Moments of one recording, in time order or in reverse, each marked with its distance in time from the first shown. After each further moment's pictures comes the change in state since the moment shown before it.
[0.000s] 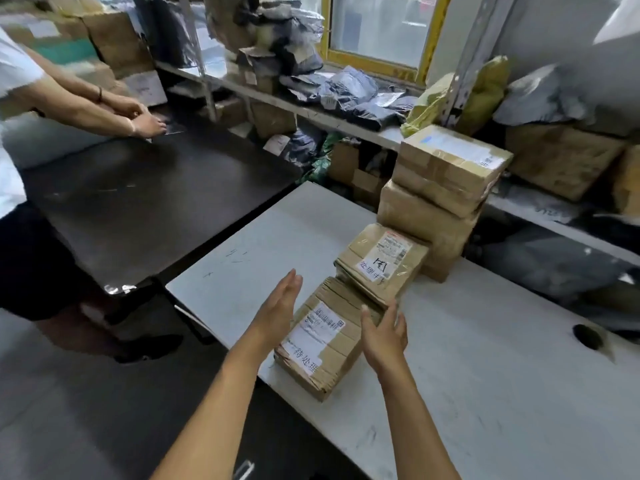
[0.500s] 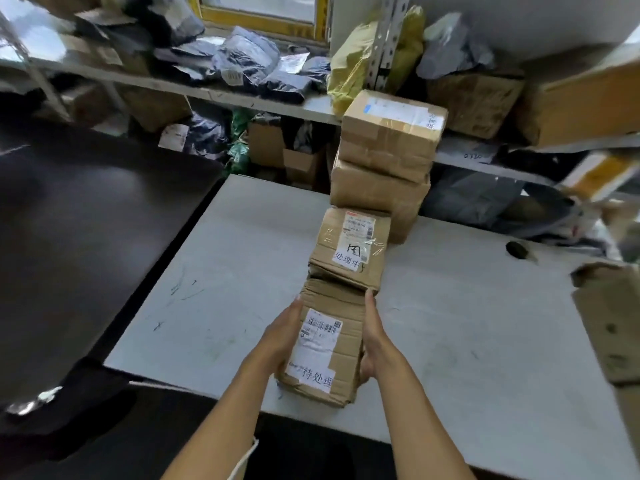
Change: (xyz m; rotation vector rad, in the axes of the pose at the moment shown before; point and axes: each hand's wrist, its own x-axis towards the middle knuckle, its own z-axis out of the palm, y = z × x) left_hand 0.096 -0.034 -0.009 0.241 -0.405 -0.294; right_hand 0.106 0.062 0.092 0.732 -0.055 0.534
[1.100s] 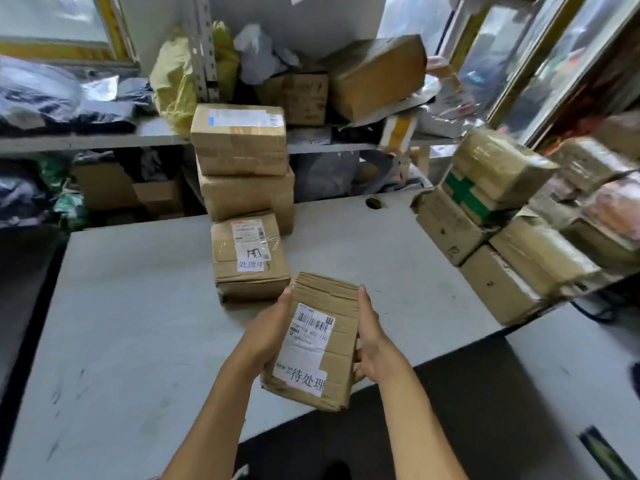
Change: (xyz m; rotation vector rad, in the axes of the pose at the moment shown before) left_hand -0.043 0.049 0.037 0.281 -0.416 0.242; right_hand -0.211 0.016 -0.036 0.363 0.387 -0.146
